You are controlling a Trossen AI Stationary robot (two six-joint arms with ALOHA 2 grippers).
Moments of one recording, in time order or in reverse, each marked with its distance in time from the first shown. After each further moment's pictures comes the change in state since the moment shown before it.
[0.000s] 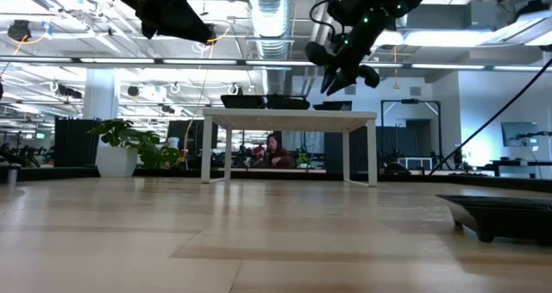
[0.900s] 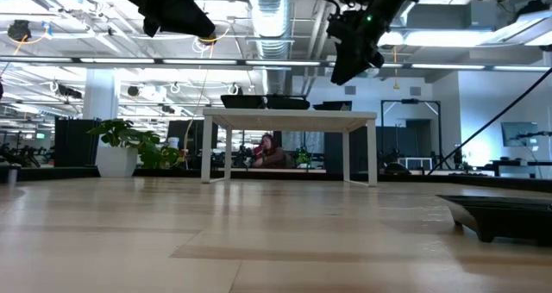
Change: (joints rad) left arm 0.000 0.000 0.002 0.046 0.000 -0.019; right arm 0.106 -0.129 0.000 -0.335 -0.178 -0.467
